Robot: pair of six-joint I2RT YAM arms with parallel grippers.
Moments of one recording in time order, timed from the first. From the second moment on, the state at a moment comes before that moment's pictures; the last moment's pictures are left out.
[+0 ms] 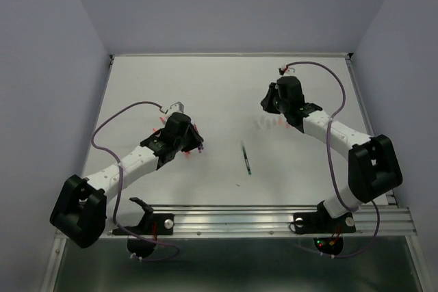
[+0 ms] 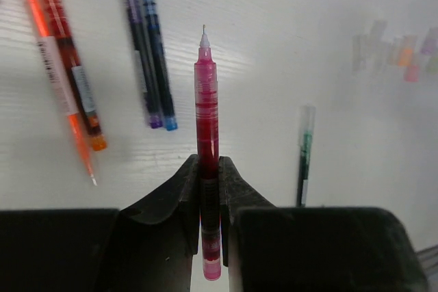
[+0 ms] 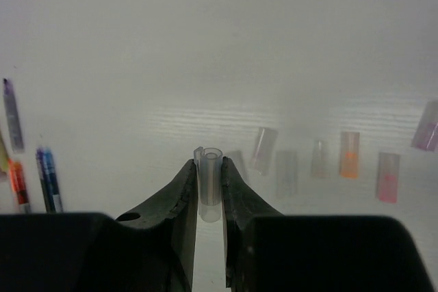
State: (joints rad) left arm -0.59 1.17 0.65 -0.18 -0.10 -0.88; right arm 0.41 1.54 1.06 -0.03 0.12 0.48
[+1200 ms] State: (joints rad) left arm -0.39 1.39 0.65 -0.34 -0.22 -0.95; right arm 0.42 1.61 0.88 -0.19 0.10 0.52
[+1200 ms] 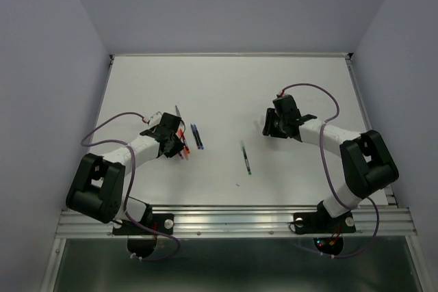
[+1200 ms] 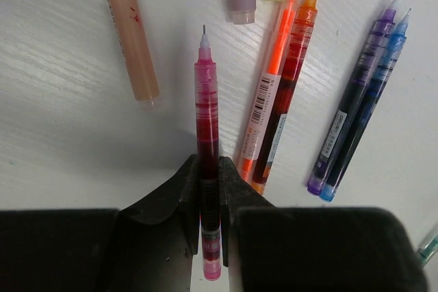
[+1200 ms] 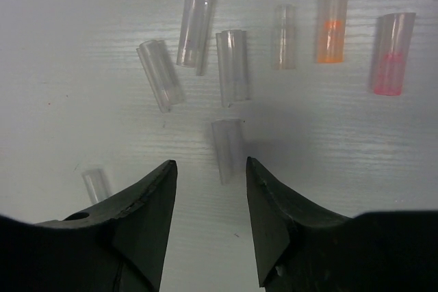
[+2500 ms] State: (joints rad) left arm -0.38 1.08 0.67 -0.38 -0.13 -0.80; right arm 0.76 1.81 1.11 -0.33 0.21 0.34
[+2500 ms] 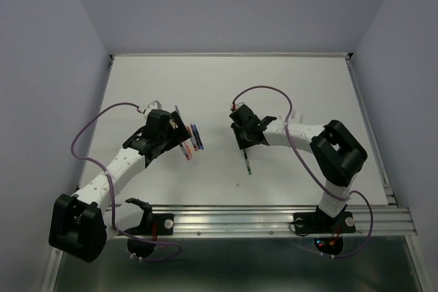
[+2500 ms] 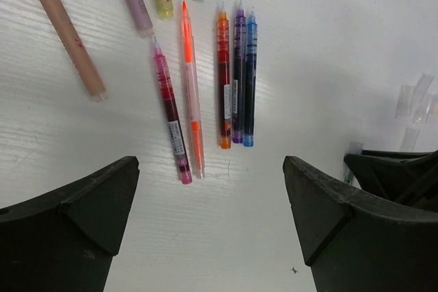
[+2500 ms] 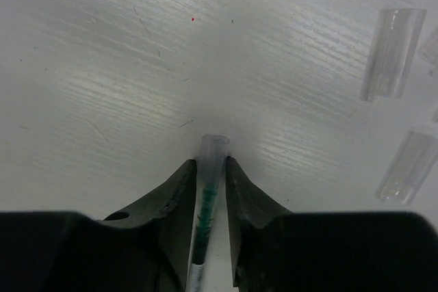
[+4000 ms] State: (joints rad) left arm -0.61 1.15 0.62 0.26 0.29 -0.68; right arm 0.75 1.46 1.12 0.11 -0.07 0.71
